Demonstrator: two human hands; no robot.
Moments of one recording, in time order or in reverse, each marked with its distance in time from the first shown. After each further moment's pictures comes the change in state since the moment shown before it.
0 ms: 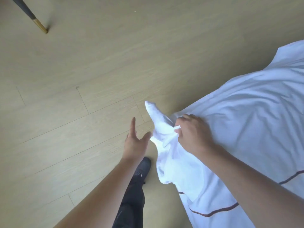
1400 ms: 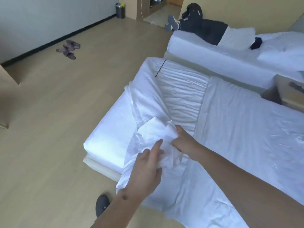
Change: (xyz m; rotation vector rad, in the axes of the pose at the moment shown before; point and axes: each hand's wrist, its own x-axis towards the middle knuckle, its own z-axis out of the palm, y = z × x) left_hand -0.641 -0.015 0.178 0.780 -0.497 1.485; right_hand -0.684 0.119 -0.183 1.200 0.385 0.826
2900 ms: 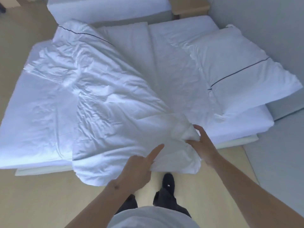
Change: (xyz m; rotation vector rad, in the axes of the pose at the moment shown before) left_hand -0.101 0.447 0.459 0.422 -0.723 0.311; right_hand -0.348 0.651 -0.353 0.720 0.409 0.206
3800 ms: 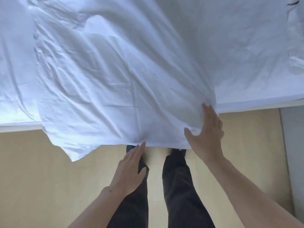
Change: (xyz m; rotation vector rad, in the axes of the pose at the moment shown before) left_hand -0.022 -0.190 0.253 -0.388 -0.188 -0.421; right_hand 0.114 0.188 0.167 -0.647 0.238 -0.053
